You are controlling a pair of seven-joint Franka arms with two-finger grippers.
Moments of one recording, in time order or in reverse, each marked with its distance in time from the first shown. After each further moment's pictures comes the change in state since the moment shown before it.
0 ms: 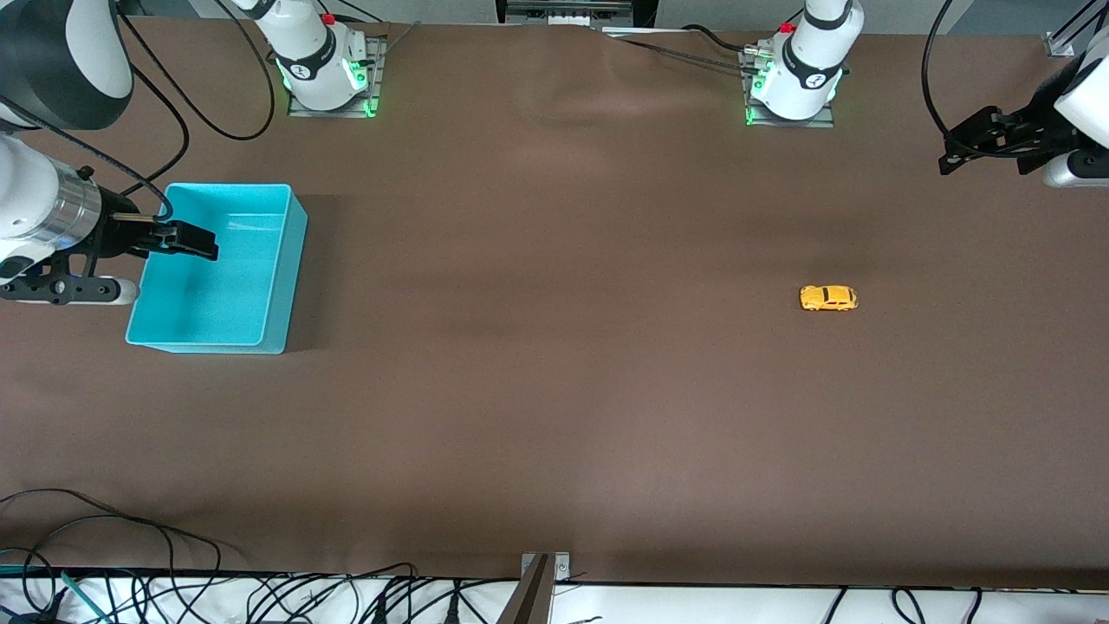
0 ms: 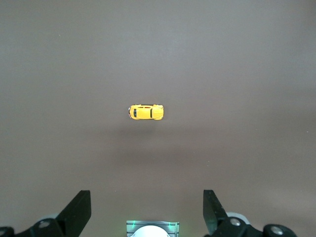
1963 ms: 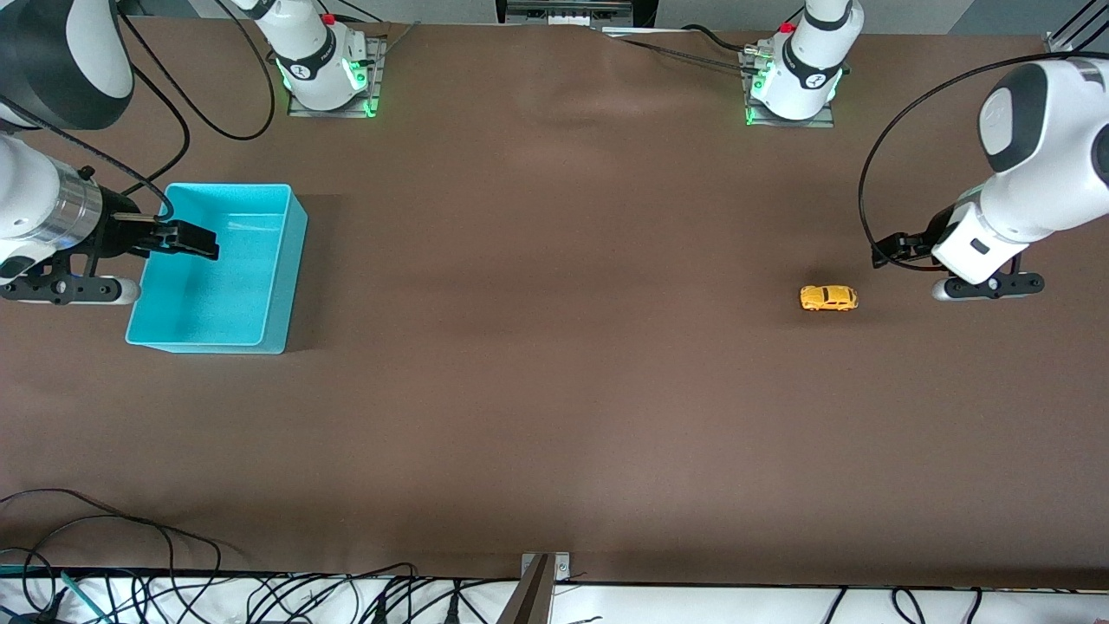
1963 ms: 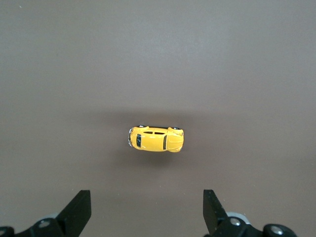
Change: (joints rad) left arm 0.058 0.092 0.003 -0.510 0.016 0.594 0.001; right arm 0.000 0.000 0.001 0.000 0.002 -0.002 0.001
